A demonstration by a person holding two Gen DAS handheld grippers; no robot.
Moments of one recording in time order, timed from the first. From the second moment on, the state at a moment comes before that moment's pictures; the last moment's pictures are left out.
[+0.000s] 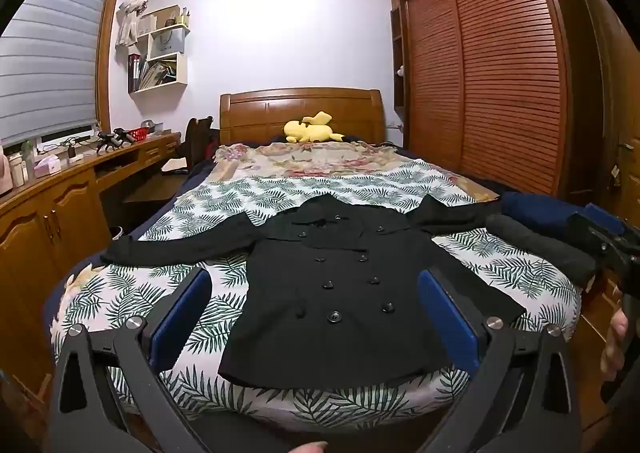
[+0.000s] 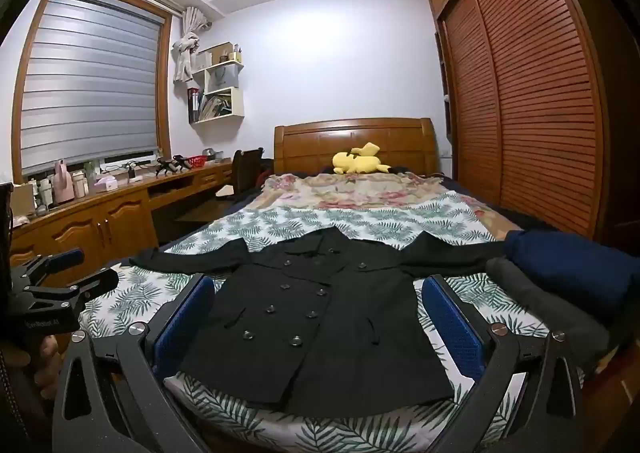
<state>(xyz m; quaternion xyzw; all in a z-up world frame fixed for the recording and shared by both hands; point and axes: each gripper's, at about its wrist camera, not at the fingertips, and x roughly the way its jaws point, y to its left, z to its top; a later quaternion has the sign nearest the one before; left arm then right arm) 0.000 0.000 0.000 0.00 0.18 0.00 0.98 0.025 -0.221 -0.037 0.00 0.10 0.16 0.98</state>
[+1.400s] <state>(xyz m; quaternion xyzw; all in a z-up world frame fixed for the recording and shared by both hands) -0.005 -0.011 0.007 0.00 0.17 0.00 0.99 0.025 -0.220 -0.038 0.00 0.11 0.16 0.98</state>
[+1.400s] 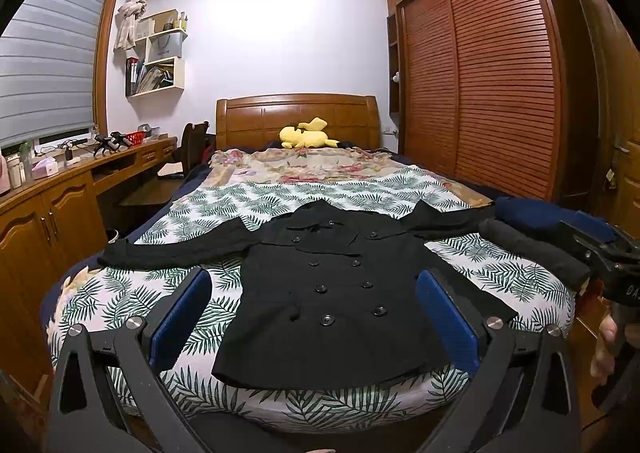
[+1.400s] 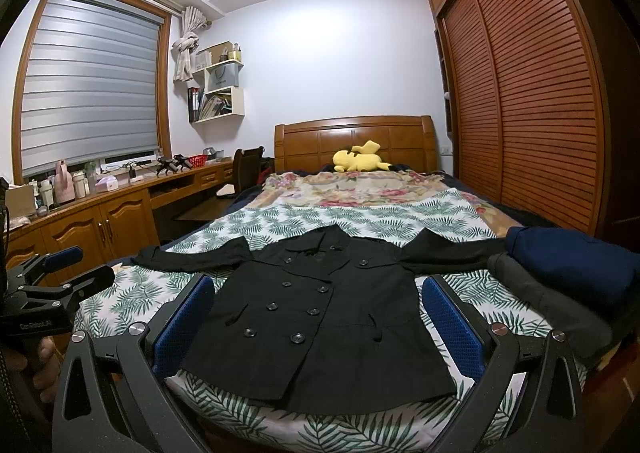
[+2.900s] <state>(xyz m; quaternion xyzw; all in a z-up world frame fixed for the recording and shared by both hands) -0.004 -0.018 0.003 0.00 0.16 0.00 0.99 0.024 -0.221 -0.038 0.01 0.11 0.16 0.98</state>
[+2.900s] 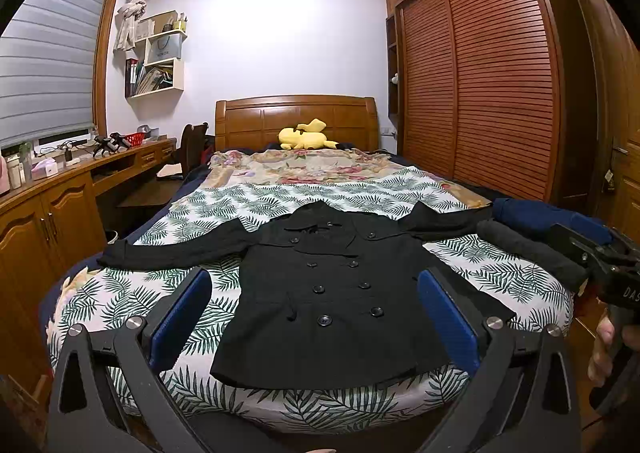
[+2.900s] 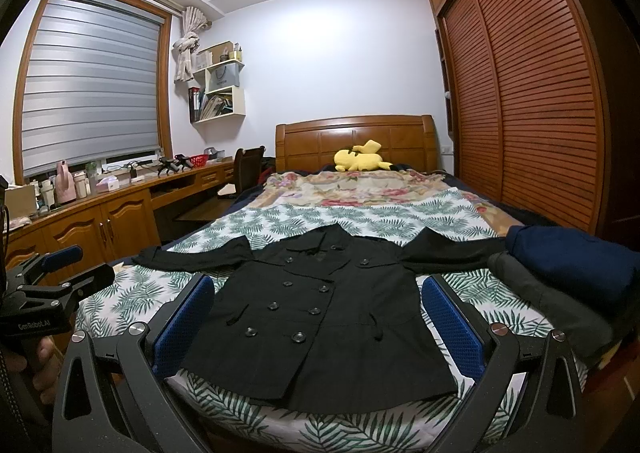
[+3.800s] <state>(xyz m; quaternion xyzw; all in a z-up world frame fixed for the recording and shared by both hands) 0.038 0.025 -0.040 0.00 0.21 0.04 0.98 0.063 -0.197 -0.042 -0.01 0.13 0.19 0.97</state>
